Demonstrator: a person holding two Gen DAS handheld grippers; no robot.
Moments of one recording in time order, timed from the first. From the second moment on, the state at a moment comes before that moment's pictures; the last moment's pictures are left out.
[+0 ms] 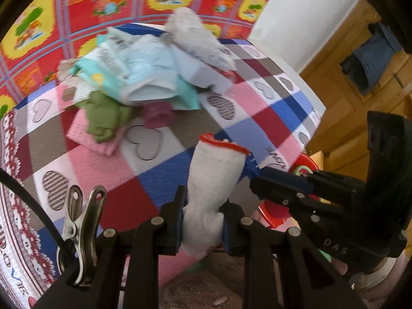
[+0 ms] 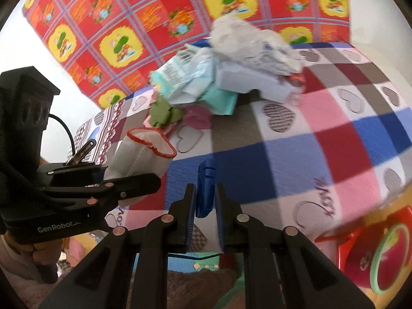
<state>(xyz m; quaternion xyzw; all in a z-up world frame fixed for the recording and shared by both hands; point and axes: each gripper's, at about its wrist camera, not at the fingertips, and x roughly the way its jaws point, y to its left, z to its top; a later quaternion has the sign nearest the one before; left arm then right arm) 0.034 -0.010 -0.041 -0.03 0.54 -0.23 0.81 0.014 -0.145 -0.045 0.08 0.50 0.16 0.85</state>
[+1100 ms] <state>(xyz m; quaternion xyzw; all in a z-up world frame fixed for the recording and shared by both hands) 0.007 -0.271 -0.038 0.12 0.53 -0.39 0.74 -0.095 -0.390 -0.034 0.20 0.46 -0.05 0.86</state>
